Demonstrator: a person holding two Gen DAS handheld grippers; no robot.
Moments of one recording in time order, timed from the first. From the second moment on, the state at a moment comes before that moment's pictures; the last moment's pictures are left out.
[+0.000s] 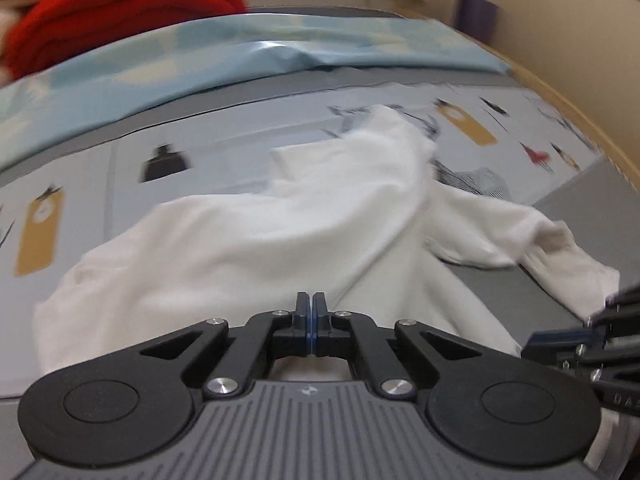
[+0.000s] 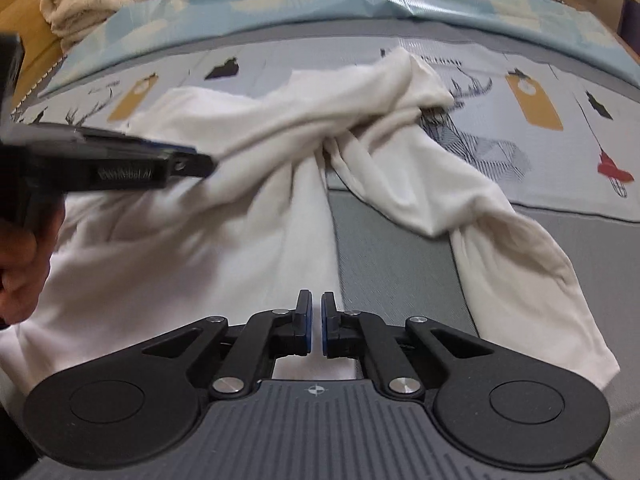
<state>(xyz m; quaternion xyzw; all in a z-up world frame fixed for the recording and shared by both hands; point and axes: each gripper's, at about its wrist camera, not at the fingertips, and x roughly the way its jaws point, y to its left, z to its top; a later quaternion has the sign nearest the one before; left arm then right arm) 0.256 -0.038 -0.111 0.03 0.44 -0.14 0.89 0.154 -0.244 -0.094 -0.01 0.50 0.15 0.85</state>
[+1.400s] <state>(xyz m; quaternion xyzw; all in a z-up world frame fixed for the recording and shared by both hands) 0.171 0.285 -0.083 -0.26 0.44 0.34 0.79 0.163 -0.181 -0.131 -0.10 0.54 0.11 0.83</state>
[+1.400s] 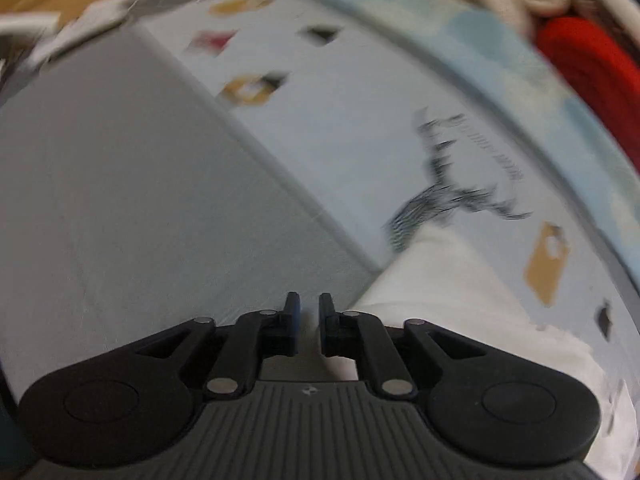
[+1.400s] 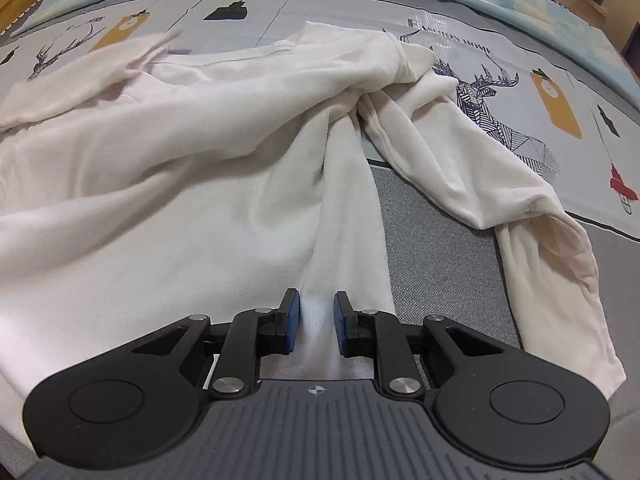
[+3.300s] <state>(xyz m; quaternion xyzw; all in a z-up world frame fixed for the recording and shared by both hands) 0.238 0.167 -0.087 -0.13 0.46 0.00 0.88 0.219 -0.261 -0.095 0.06 0.44 0.00 0.90</state>
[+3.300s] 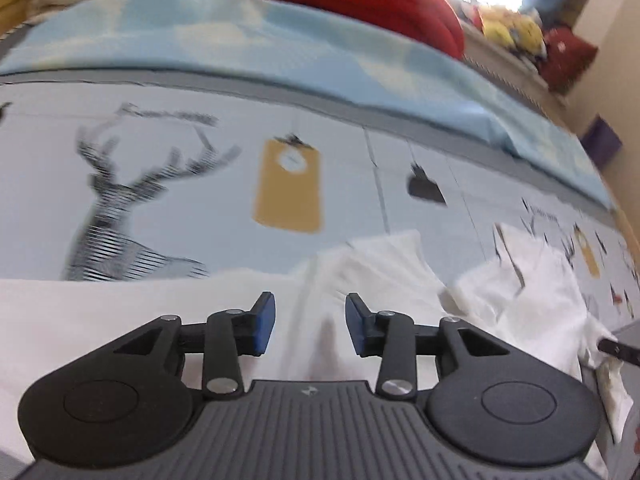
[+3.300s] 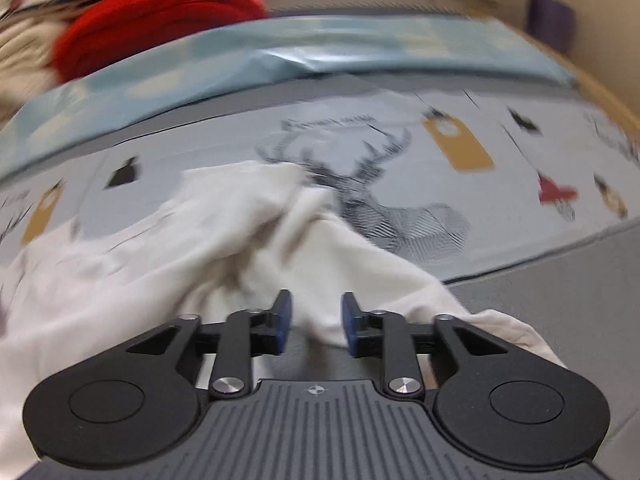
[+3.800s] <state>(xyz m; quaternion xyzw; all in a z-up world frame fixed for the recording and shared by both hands) 0.306 0.160 -0.132 -0.06 0.46 0.05 0.88 0.251 -0.237 -0.133 -0.07 0.45 0.14 0.88</state>
